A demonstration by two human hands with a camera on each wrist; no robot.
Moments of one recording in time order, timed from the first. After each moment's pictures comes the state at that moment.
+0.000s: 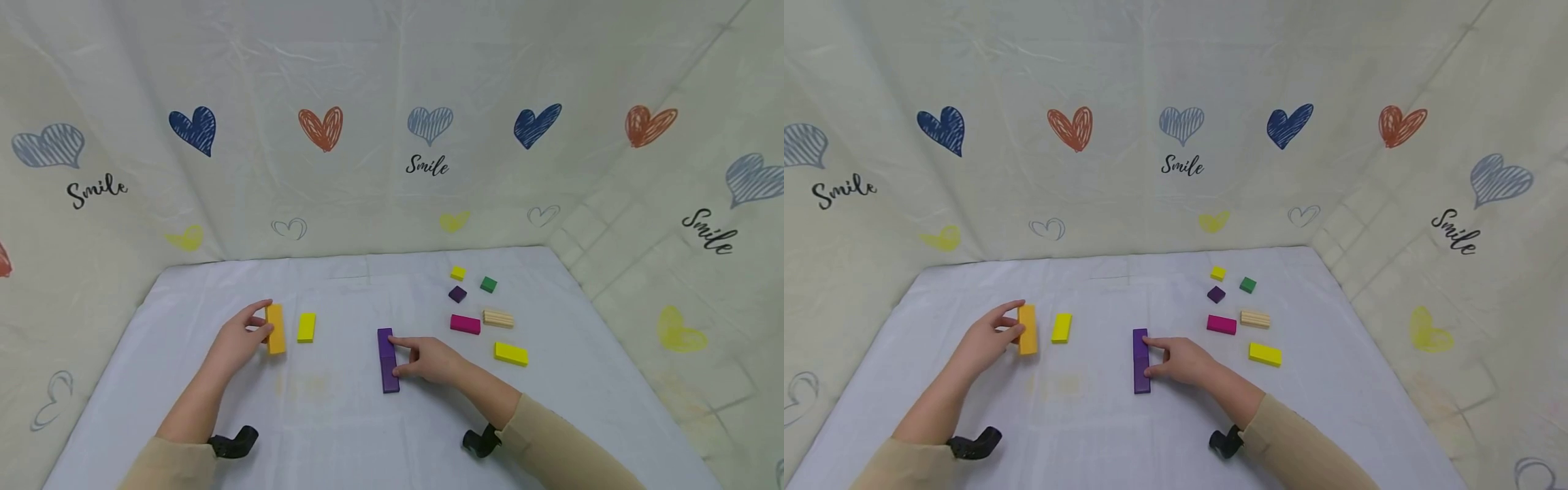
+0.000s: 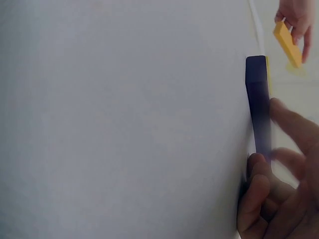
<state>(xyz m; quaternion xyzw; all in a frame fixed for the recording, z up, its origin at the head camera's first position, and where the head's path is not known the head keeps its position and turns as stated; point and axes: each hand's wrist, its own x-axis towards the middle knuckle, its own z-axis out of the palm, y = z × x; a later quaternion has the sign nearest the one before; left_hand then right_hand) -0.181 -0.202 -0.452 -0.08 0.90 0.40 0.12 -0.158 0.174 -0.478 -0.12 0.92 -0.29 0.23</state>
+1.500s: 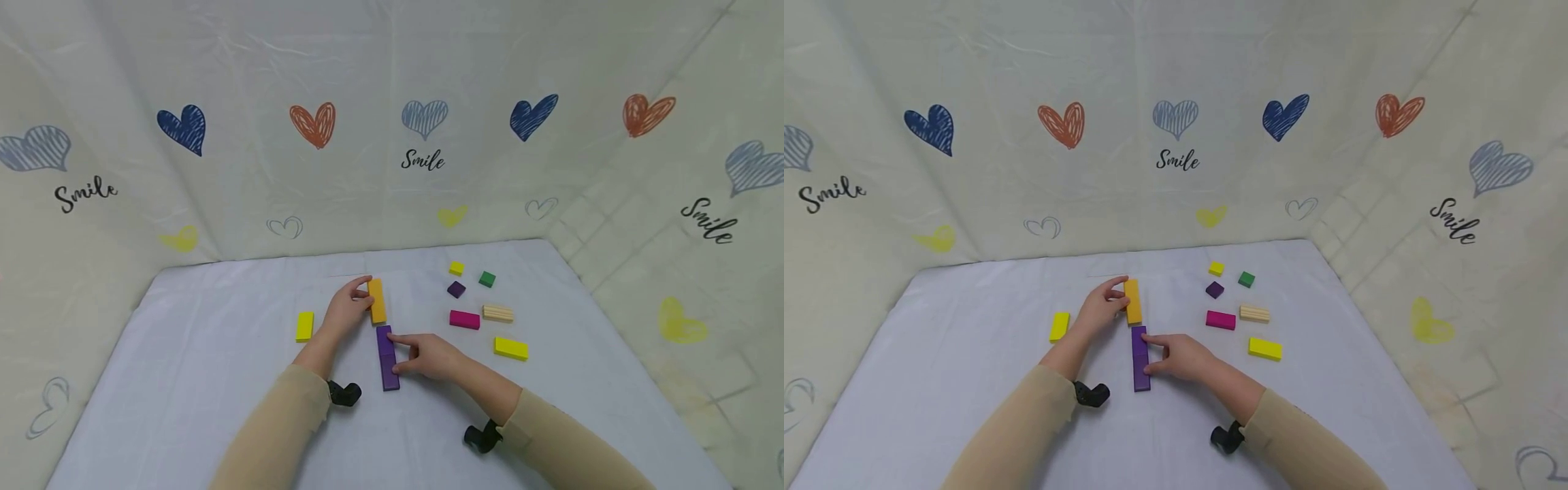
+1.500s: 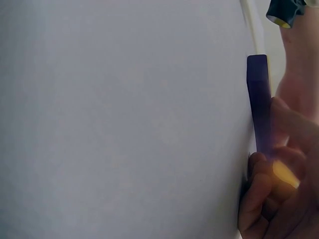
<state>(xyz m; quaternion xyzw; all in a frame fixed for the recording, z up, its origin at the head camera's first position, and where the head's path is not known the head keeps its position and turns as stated) -0.253 -0.030 -0.498 0.03 0.84 0.53 0.08 -0.160 0.175 -0.480 -0.13 0.92 -0.28 0.23</state>
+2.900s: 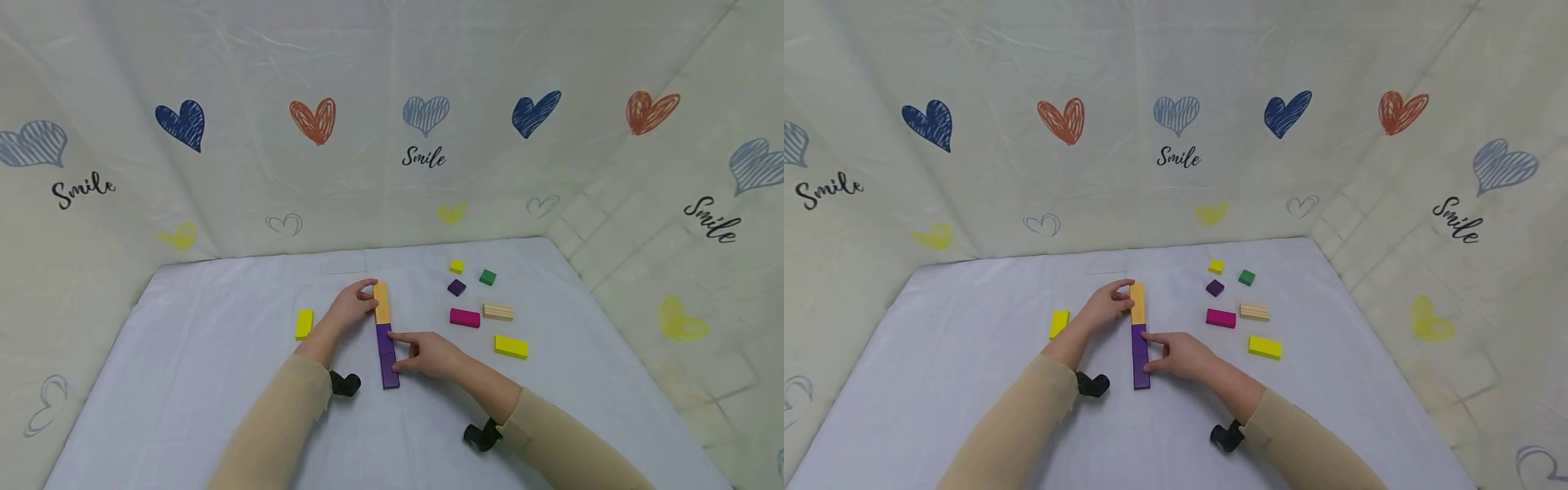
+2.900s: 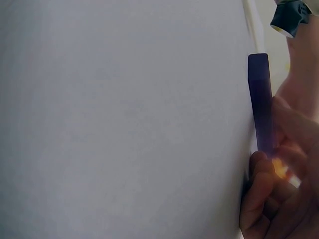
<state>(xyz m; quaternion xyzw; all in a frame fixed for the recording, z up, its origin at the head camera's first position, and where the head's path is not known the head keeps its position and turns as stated) -0.258 -0.029 -0.495 0.06 0.87 0.47 0.14 -0.160 0.173 -0.479 -0.12 0.92 -0.28 0.23</state>
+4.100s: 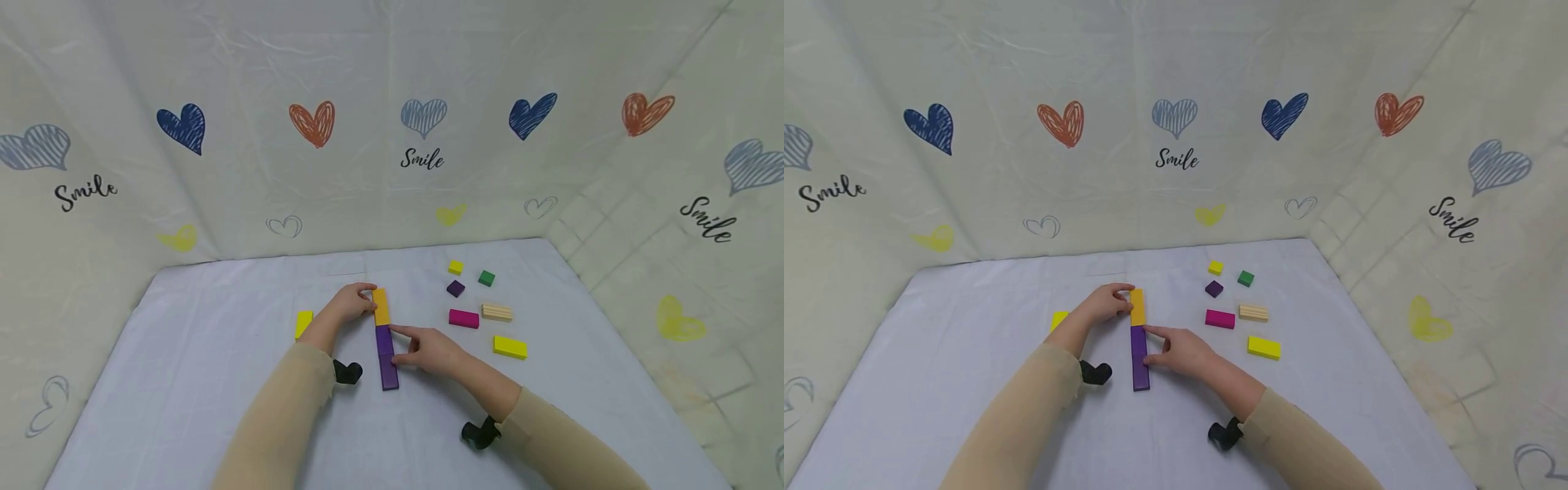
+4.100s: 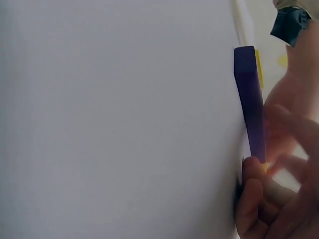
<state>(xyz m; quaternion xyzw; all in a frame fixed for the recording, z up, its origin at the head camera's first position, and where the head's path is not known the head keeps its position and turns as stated) -0.273 -0.028 -0.489 0.06 0.89 0.42 0.20 -0.165 0.176 -0.480 -0.11 0.92 -0.31 0.21</state>
